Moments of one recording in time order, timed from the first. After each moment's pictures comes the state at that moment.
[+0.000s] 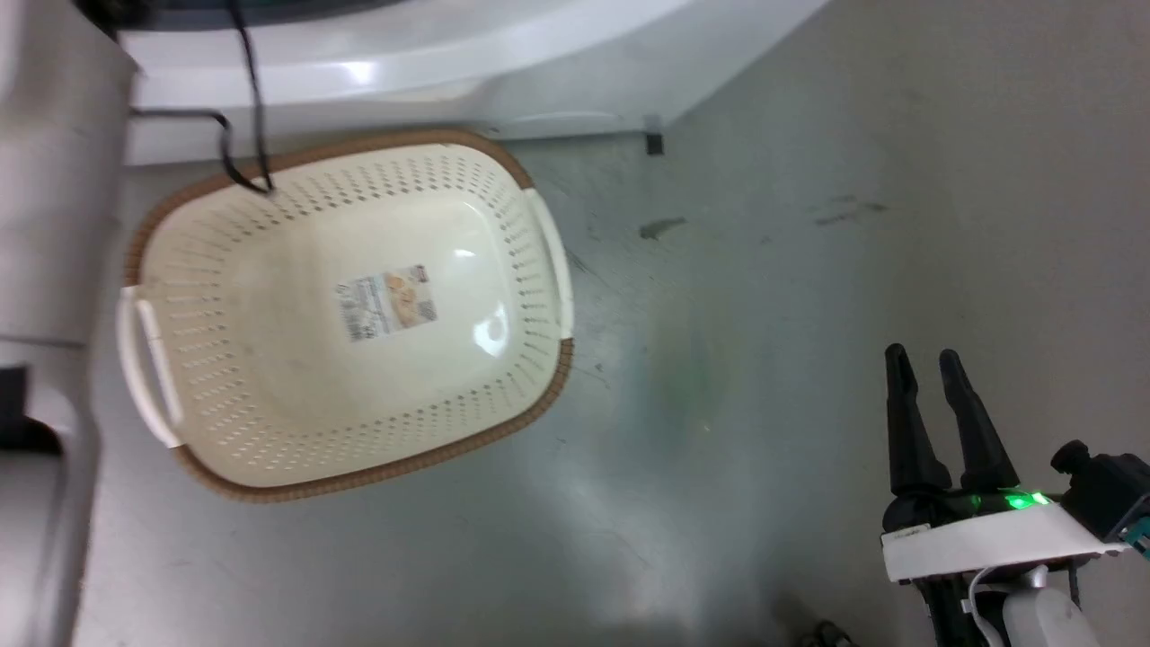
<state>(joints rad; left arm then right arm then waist) -1.44 0.33 -0.36 0.81 -0.40 0.01 -0.24 -0.13 -0.05 0.05 0.10 0.53 0.13 -0.26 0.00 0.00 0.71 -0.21</state>
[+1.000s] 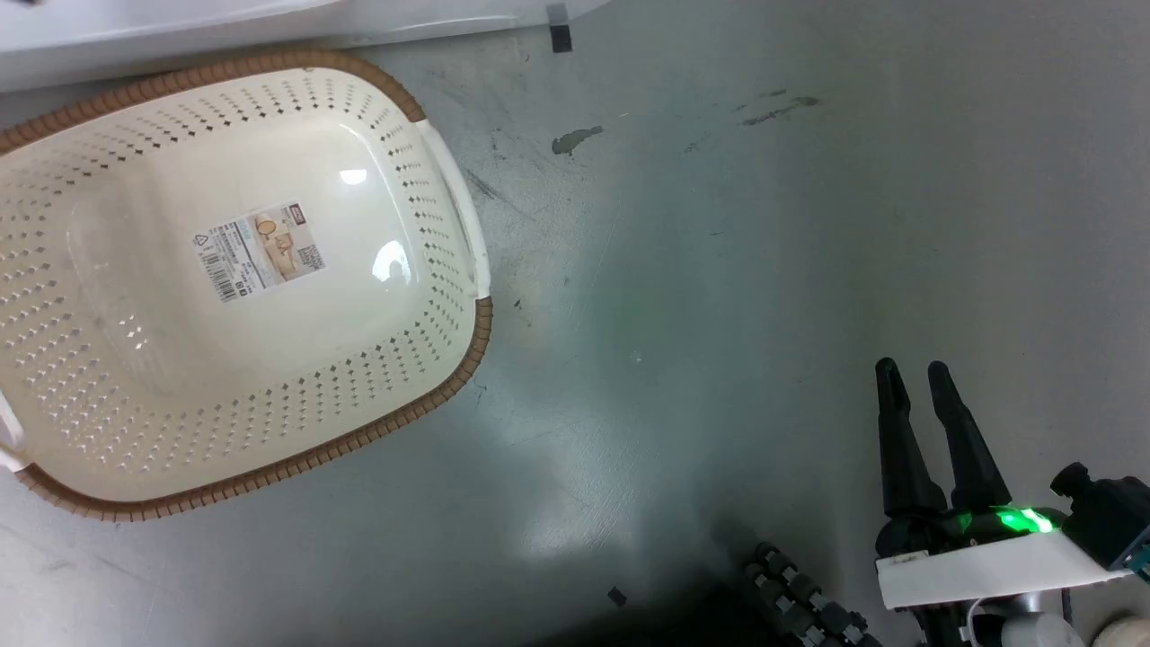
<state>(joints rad) -1.67 0.48 -0.37 0.88 -0.35 0.01 -0.21 -0.07 -0.05 0.09 0.01 0.57 0.13 -0.26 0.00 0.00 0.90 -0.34</state>
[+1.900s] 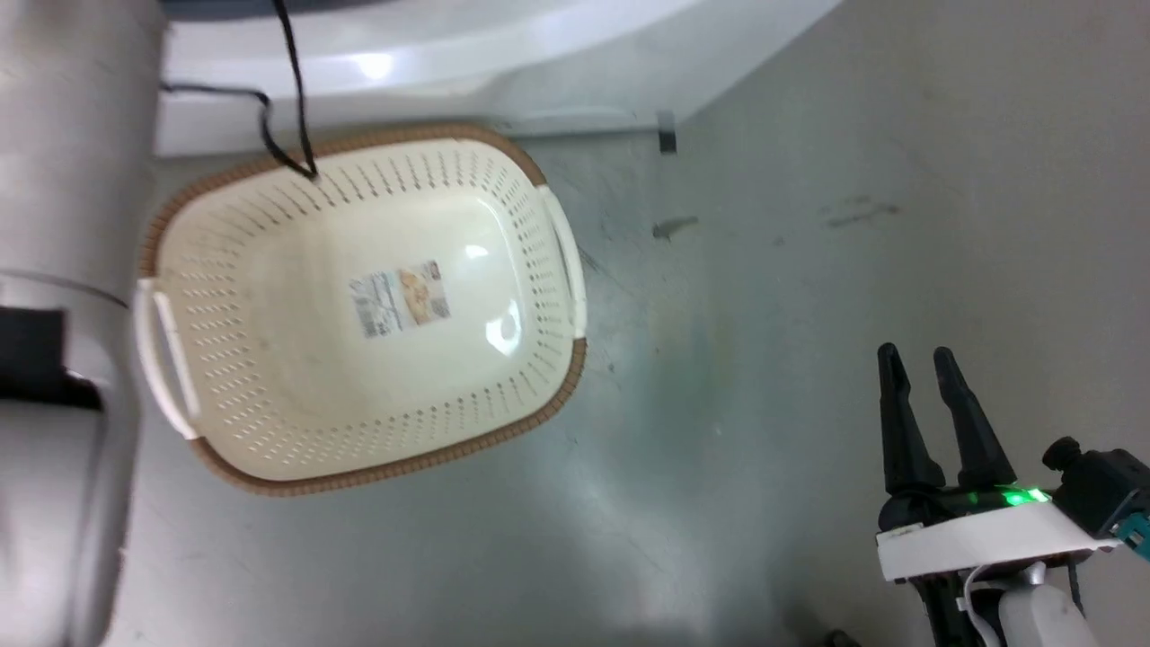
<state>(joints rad) -1.56 0.25 -0.37 1.06 -0.48 -0.04 -0.23 -0.14 -0.05 0.06 0.11 0.50 0.13 -0.26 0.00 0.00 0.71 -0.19</state>
